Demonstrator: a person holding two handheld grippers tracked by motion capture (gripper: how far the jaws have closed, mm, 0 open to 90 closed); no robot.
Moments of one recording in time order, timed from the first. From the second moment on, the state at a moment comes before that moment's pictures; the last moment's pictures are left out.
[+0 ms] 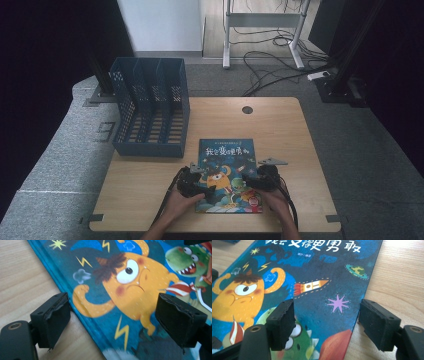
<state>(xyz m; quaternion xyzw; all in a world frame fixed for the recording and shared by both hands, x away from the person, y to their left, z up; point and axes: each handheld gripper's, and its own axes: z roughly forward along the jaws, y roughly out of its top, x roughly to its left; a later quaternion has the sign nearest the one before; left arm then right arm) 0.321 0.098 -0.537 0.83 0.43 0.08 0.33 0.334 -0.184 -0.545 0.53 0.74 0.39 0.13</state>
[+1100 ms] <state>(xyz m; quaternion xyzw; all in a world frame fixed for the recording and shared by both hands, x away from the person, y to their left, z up) 0.336 0.098 -0.539 0.83 0.43 0.09 0.34 0.358 -0.193 -0.541 0.57 0.71 0.41 0.06</state>
